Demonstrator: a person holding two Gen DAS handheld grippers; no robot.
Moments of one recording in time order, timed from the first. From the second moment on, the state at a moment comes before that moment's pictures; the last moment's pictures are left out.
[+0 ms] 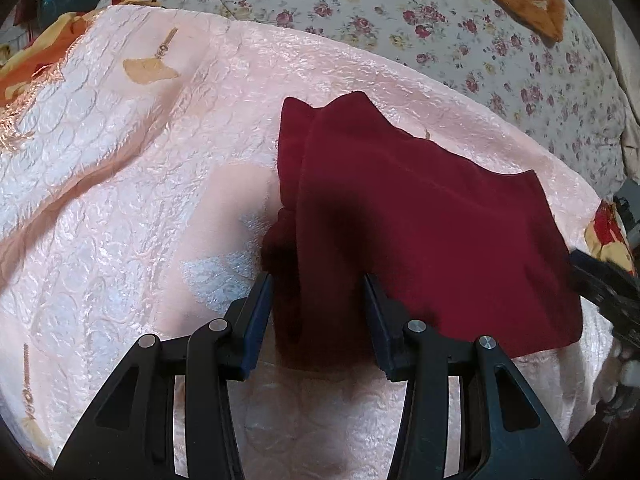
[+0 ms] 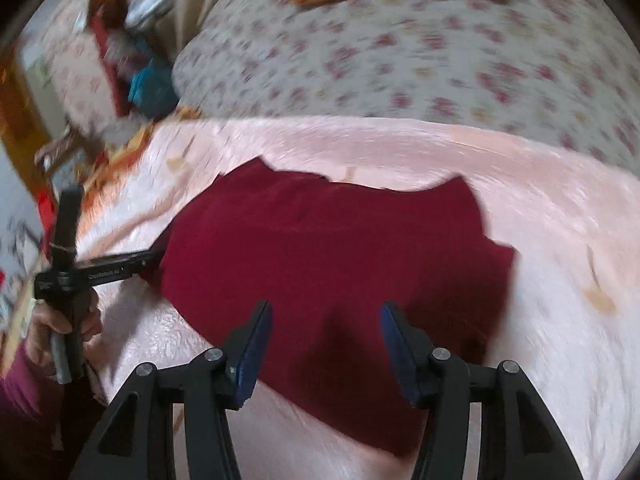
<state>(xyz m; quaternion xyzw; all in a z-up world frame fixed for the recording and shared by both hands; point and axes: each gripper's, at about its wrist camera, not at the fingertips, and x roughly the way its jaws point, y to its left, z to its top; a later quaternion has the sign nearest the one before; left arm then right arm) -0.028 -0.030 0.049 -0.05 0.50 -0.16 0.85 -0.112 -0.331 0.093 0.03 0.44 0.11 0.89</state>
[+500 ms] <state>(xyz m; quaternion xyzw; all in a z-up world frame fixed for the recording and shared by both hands) -0.020 -0.020 0.038 -0.08 0.50 -0.18 0.85 0.027 -0.232 0.041 0.01 0.50 0.13 0.86</state>
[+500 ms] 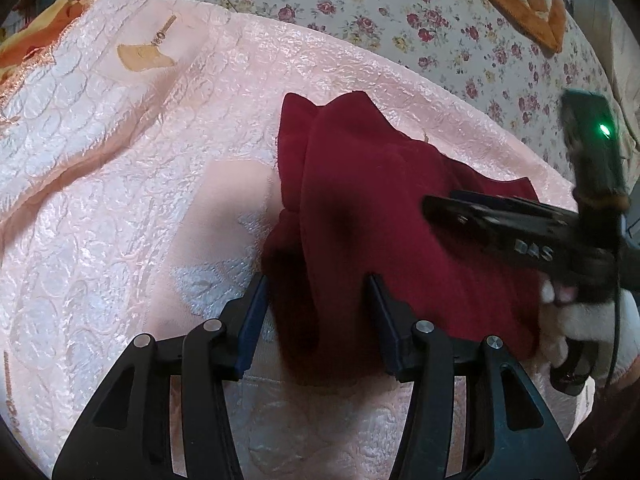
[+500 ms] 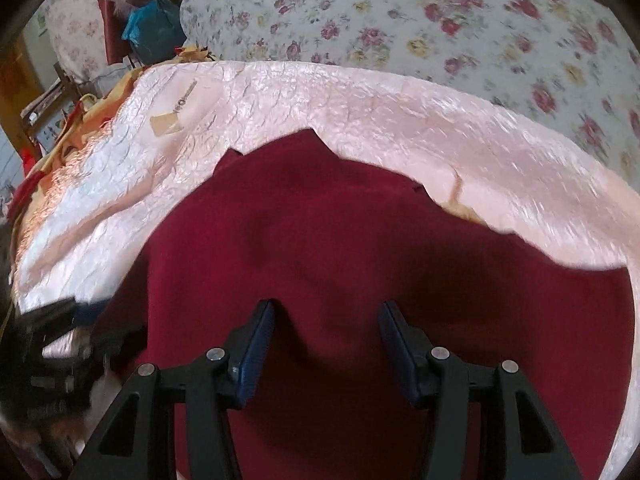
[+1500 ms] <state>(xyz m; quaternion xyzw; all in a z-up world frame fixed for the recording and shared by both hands) 0.001 -0.005 0.041 -0.16 0.47 -0.21 0.84 0.106 -0.174 0.064 0.05 0.47 0.21 0.85</state>
